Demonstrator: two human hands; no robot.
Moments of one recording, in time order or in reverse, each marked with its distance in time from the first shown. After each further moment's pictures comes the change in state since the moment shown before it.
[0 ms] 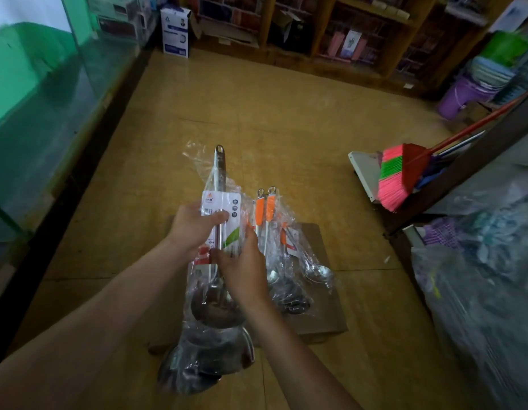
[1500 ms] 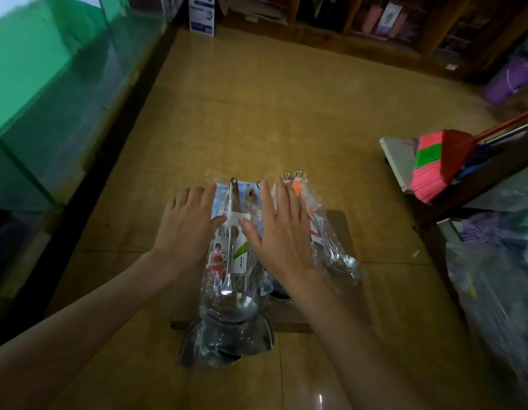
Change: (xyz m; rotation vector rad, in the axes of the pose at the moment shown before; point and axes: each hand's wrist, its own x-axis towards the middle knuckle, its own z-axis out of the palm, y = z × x) left_hand -0.016 -0.041 -0.044 1.353 0.150 0.532; right_hand 0.028 0.004 -0.030 -0.888 0.125 -0.529
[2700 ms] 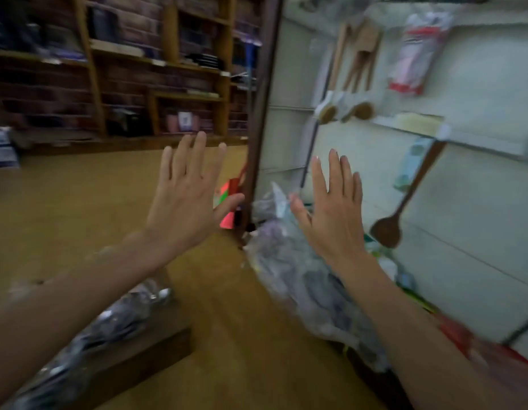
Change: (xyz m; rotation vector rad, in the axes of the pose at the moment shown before) left_hand -0.087 0.412 -0.261 -0.056 0.499 0.623; right_hand -0.302 0.227 -0.415 -0.489 0.581 0.471
